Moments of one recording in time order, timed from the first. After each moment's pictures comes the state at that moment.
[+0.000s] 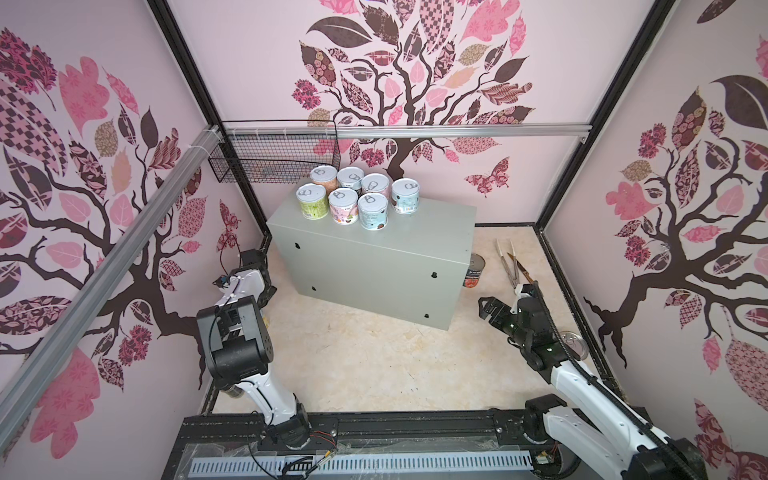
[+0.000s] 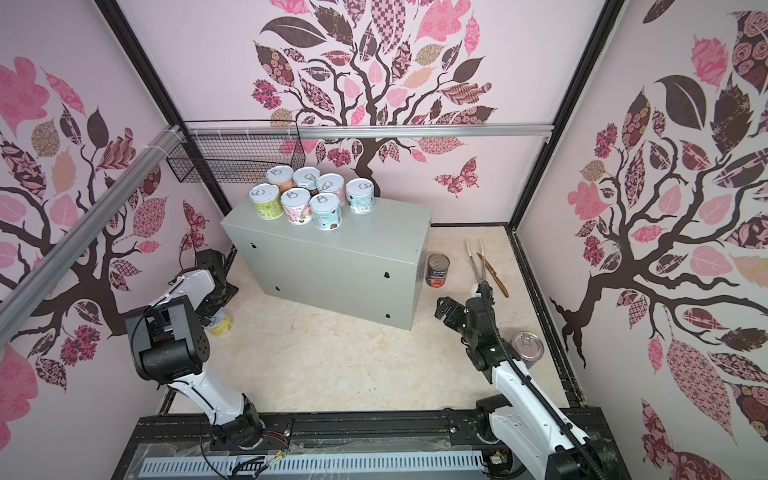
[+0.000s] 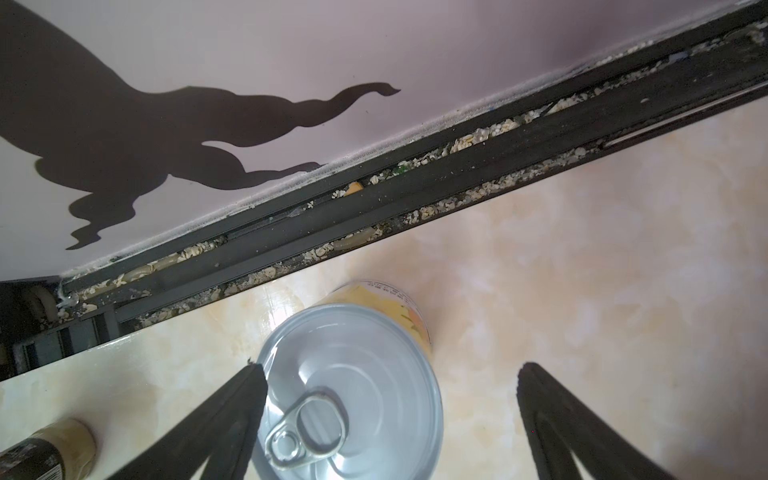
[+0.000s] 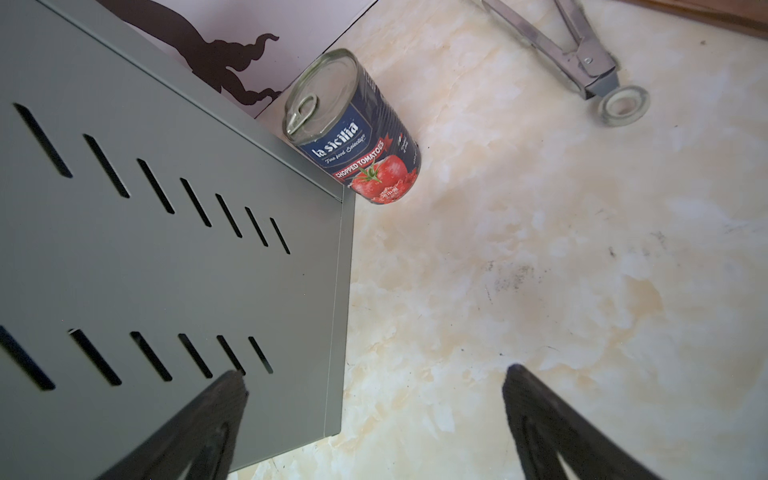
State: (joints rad) left arm 0.35 1.78 1.23 -0.72 -0.44 -0.79; right arm 0.21 0.87 0.40 -0.07 0.00 0.72
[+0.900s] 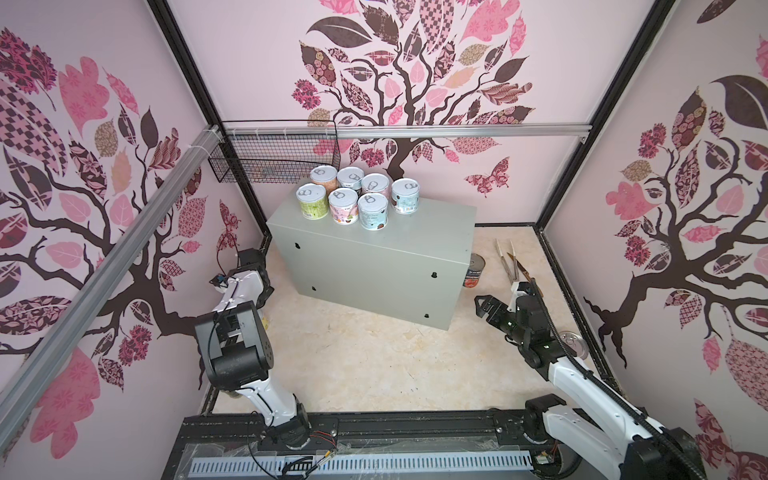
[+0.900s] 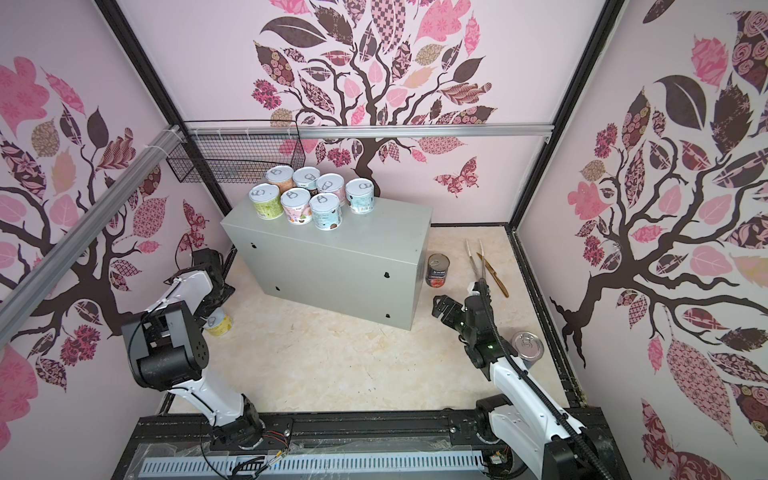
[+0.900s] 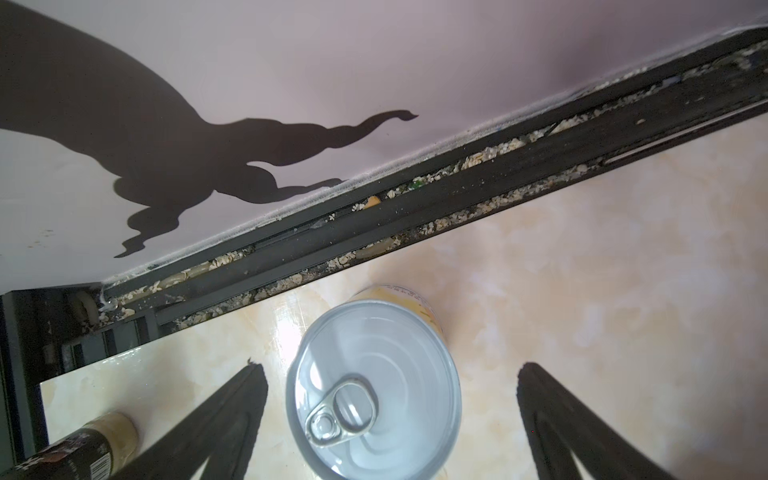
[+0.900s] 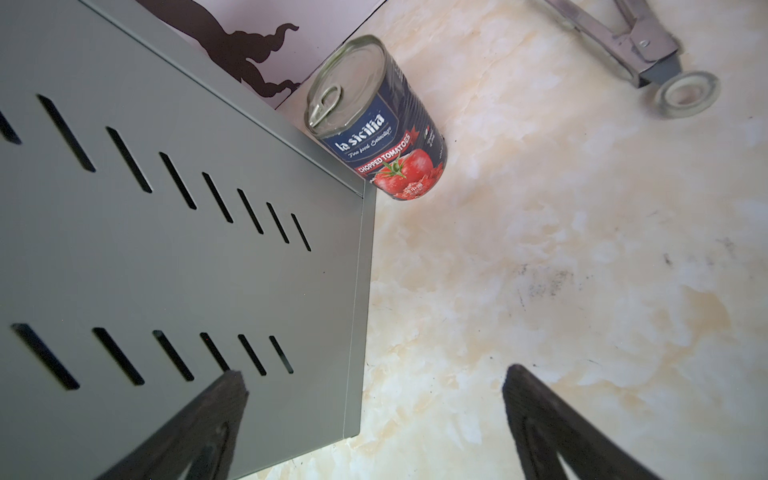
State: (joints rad) left arm 0.35 1.71 1.23 -0.75 -0.49 -0.76; right arm 0.21 0.91 0.40 0.00 -0.06 0.73
